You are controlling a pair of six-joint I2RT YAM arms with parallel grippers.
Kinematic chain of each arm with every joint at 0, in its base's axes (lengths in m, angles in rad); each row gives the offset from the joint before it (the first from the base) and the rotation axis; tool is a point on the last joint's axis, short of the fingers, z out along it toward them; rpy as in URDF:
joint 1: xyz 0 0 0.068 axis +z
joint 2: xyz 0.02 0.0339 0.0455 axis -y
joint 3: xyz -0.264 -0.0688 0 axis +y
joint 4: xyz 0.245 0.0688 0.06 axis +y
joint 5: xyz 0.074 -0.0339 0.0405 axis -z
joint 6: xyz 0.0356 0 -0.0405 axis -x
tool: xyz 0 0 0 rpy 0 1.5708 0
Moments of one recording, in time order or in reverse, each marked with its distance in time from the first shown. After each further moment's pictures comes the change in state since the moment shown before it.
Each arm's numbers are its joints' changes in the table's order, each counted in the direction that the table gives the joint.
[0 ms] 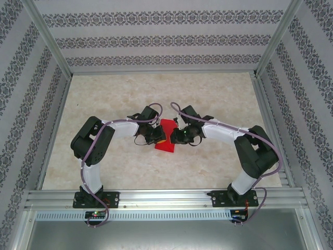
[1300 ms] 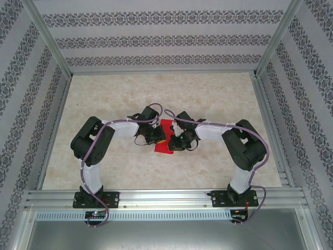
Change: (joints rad) left arm -0.005 0.001 0.000 0.002 -0.011 0.012; right arm 0.029 -0.130 0.009 -0.018 -0.055 0.044
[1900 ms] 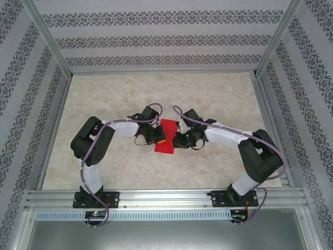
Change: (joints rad) left arm 0.000 0.001 0.000 0.000 0.000 0.007; right arm -0.037 0.191 0.056 0.023 0.024 -0.048
